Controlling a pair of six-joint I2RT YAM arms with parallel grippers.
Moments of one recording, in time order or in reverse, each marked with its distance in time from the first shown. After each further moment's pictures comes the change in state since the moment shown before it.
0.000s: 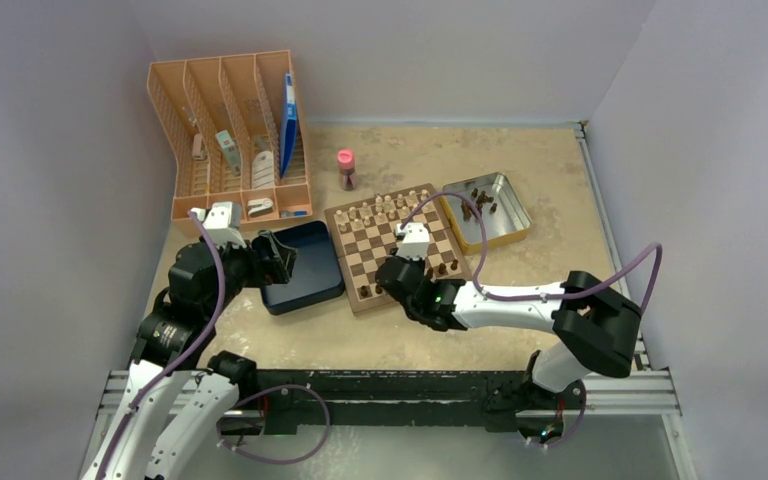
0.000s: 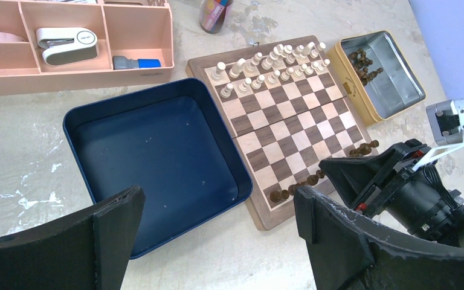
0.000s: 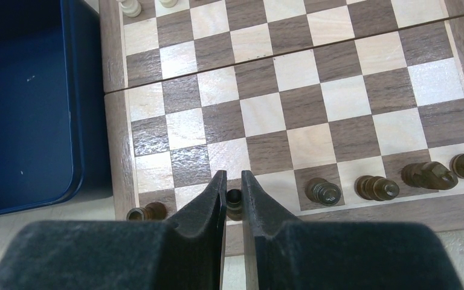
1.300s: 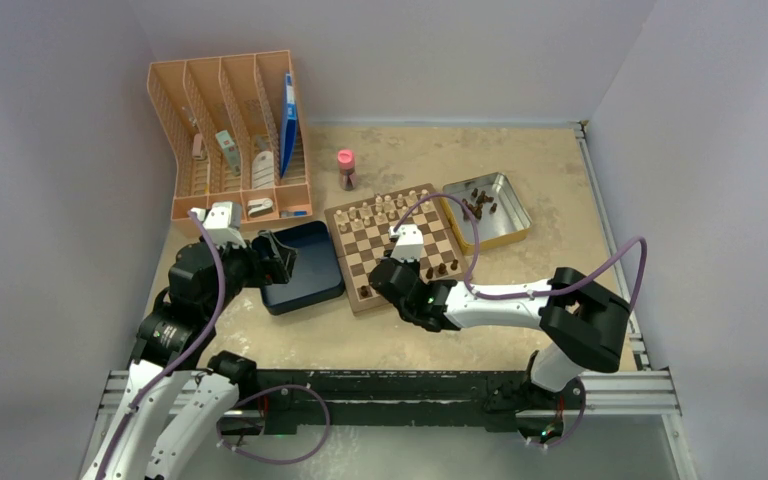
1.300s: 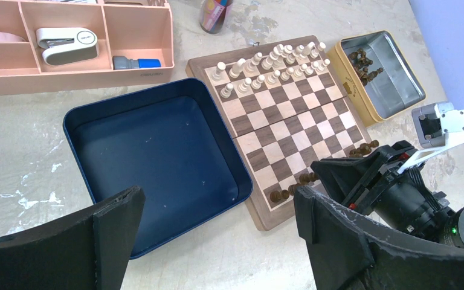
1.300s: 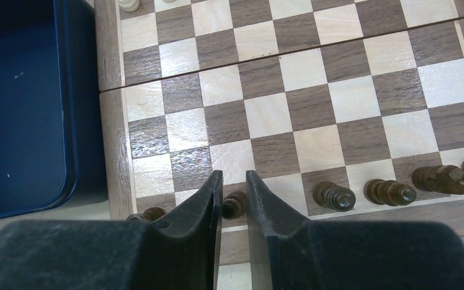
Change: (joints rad) left arm 0.000 0.000 0.000 0.000 0.000 0.000; right arm 0.016 0.056 0.021 0.019 0.032 -0.010
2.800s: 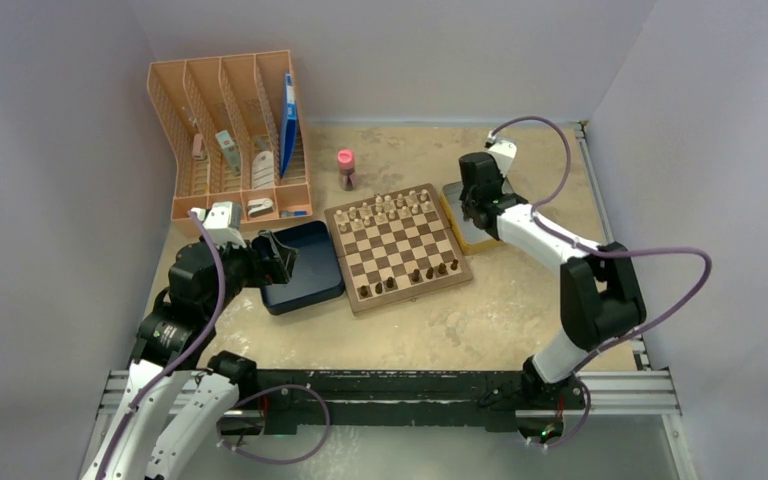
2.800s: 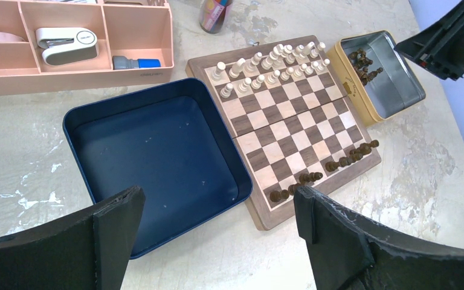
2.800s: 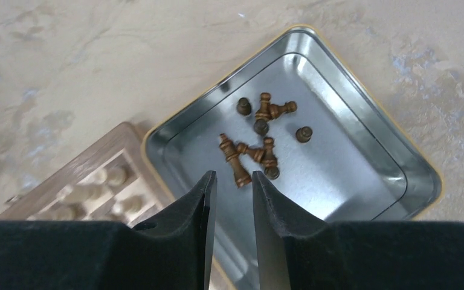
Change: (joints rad) left arm 0.000 0.000 0.000 0.000 0.001 0.000; right arm -0.702 0.005 0.260 -0.150 -0.172 -0.212
